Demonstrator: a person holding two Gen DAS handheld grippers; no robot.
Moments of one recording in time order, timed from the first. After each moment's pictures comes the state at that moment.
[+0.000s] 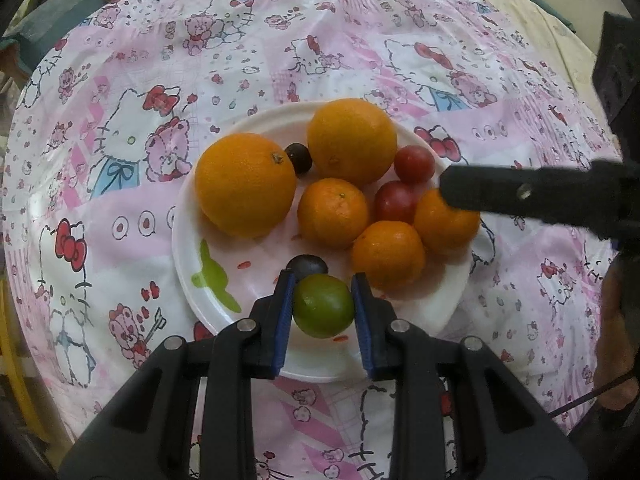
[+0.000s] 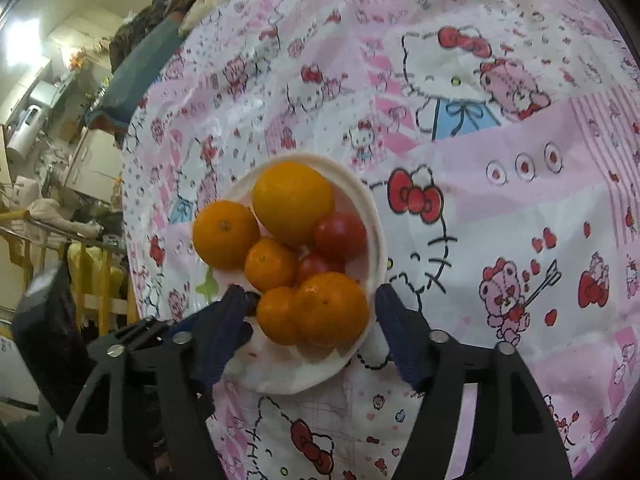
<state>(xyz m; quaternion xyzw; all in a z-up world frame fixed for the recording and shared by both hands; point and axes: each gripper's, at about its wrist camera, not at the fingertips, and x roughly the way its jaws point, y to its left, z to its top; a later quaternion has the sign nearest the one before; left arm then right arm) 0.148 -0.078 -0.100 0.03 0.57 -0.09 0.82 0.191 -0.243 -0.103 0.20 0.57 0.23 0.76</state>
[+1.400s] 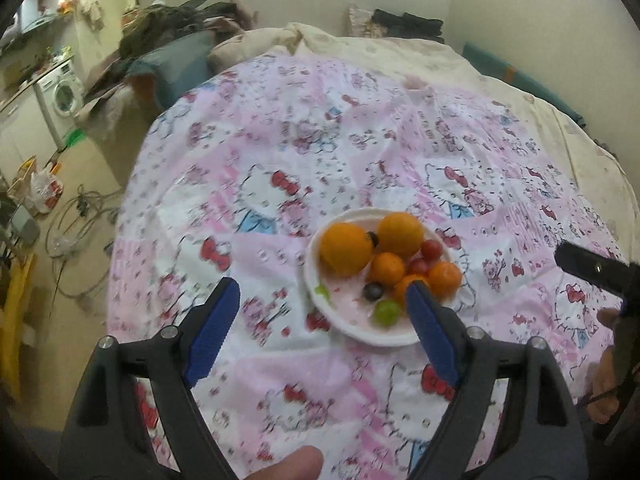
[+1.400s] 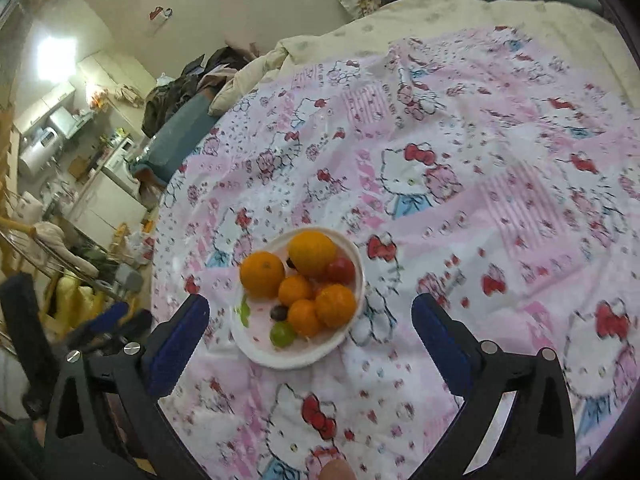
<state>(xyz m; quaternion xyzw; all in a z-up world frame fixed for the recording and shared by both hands) 0.060 -0.005 0.021 -0.03 0.42 -0.01 0.90 0.095 -0.281 -0.003 0.18 0.44 0.18 0.86</state>
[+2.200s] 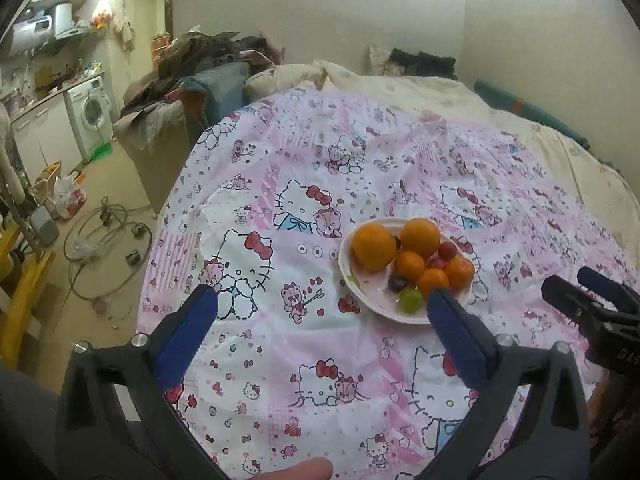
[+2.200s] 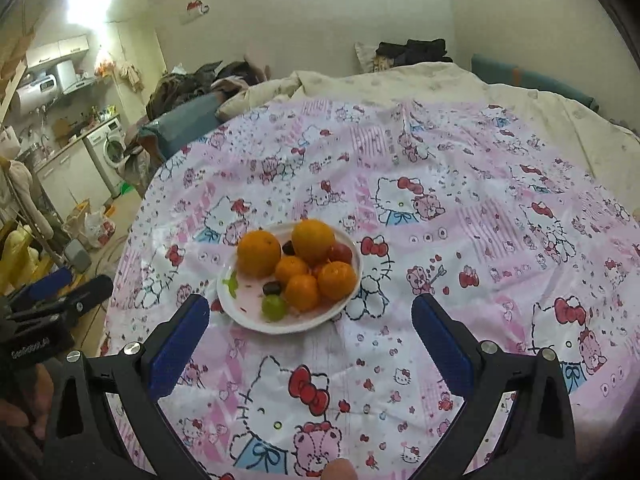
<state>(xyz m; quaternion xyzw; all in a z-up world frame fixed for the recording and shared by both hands) -0.008 0.015 0.020 -0.03 0.35 0.03 0.94 0.010 -0.223 0.000 0.06 0.35 0.13 0.93</state>
